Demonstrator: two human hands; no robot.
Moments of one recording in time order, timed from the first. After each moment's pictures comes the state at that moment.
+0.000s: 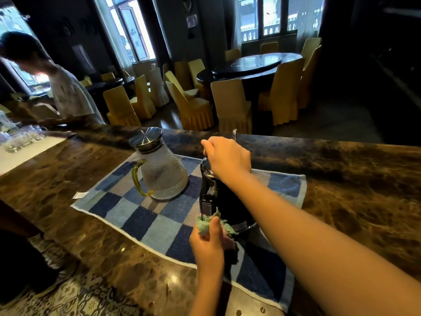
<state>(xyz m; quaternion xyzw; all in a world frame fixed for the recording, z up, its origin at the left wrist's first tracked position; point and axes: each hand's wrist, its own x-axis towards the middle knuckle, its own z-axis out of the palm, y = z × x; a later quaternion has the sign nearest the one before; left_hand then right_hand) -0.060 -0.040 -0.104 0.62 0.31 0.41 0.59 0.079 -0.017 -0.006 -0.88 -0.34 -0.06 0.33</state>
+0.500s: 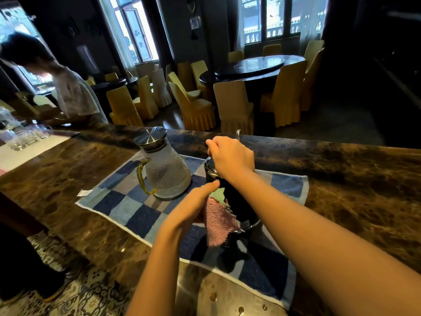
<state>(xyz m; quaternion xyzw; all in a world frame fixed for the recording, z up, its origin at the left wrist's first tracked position) -0.049 0.017 -0.020 0.72 0.30 0.03 0.63 0.076 -0.017 -0.006 -0.88 -0.34 -0.07 0.33</state>
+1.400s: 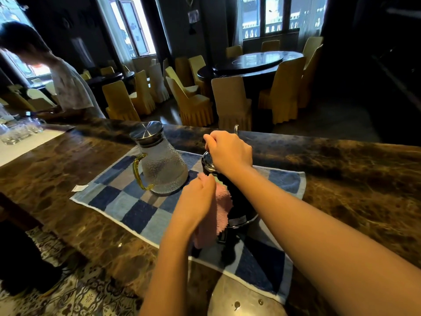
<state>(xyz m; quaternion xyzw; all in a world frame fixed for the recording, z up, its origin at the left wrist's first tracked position) -0.044 0.005 -0.023 0.84 0.31 0.17 0.41 0.078 -0.015 -0.009 -0.87 -0.34 -0.06 0.36</state>
